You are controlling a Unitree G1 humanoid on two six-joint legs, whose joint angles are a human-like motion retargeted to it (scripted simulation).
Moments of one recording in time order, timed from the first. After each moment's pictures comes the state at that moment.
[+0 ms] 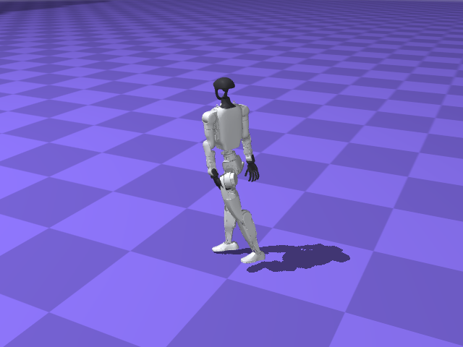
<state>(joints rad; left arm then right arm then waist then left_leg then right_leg) 0.00 0.00 0.20 1.59 0.39 0.32 -0.31 -0.08 -0.16 -0.16 1.68 -0.56 0.13 0.11 -0.57 0.17 -0.17 0.11 0.09 0.96 0.00 -0.44 -0.17 -0.37 0.13 0.07 0.02 0.25 0.04</state>
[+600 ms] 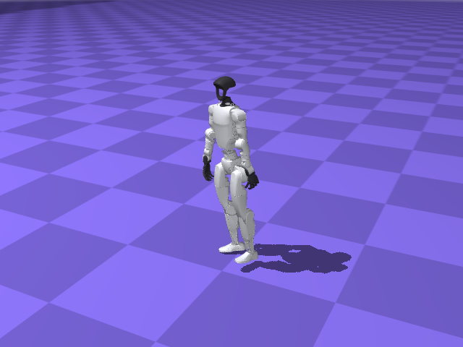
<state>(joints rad) 0.05 0.11 0.24 1.61 0.31 0.28 -0.24 -0.06 -0.20 -0.15 1.48 -0.59 0.05 0.16 0.07 -0.06 -0.14 -0.05 -0.03 0.21 -0.01 -0.28 -0.07 -0.02 -0.13 -0.58 -0.03 0.02 0.05</state>
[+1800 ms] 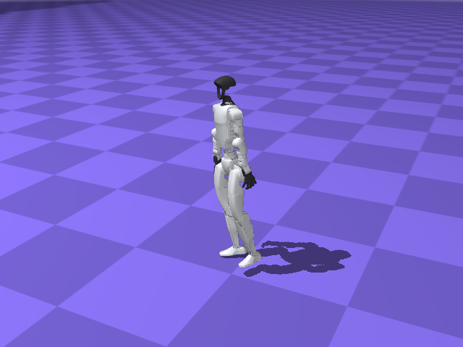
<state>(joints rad) 0.09 0.09 0.29 1.54 0.31 0.31 -0.29 0.00 -0.16 -0.09 1.54 -0.63 0.05 0.11 -0.07 -0.05 -0.10 -0.13 0.07 0.24 0.29 -0.27 0.02 -0.01 -0.07 -0.49 0.00 -0.03 0.01</state>
